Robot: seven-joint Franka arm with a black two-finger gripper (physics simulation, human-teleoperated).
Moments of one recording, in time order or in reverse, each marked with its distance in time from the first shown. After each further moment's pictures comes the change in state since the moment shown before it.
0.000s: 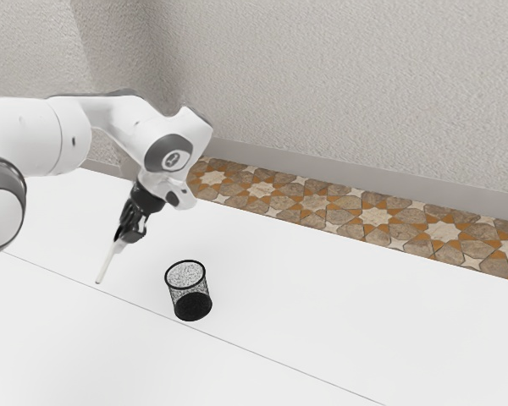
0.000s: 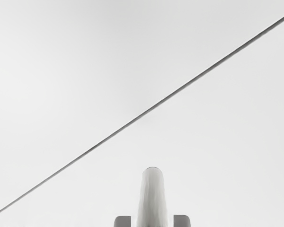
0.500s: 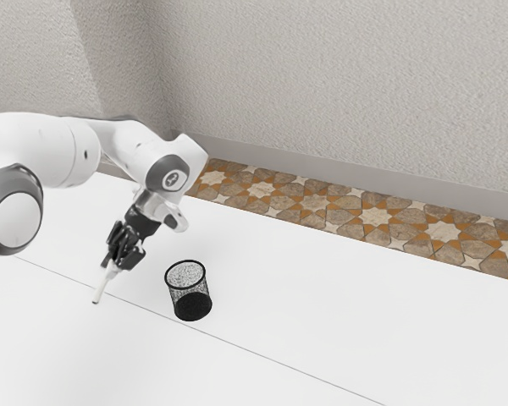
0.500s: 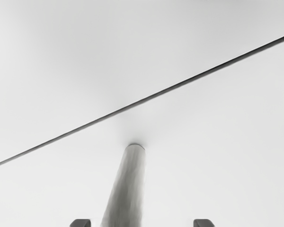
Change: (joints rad) arm 0.042 0.120 -0.001 0.026 -0.032 -0.081 -0.146
